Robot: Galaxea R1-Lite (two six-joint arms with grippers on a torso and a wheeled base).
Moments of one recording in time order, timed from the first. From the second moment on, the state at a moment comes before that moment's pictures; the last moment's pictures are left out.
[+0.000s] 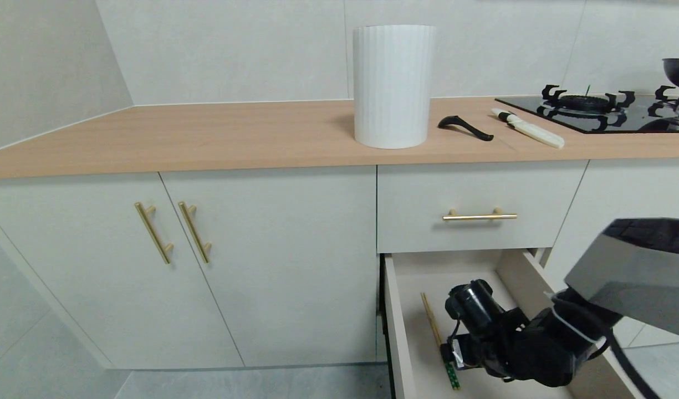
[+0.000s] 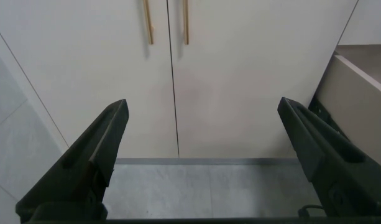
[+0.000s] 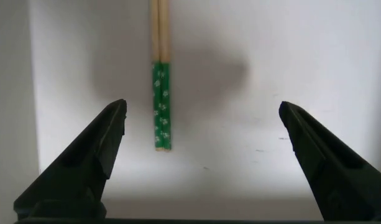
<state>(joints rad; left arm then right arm) 0.00 0.00 0.00 0.00 0.03 0.00 0.60 2.17 -0.77 -0.39 -0.37 0.39</state>
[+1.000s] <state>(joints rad) 0.00 0.00 0.00 0.00 0.03 0.00 0.46 1.79 -0.70 -0.39 -0.38 0.24</state>
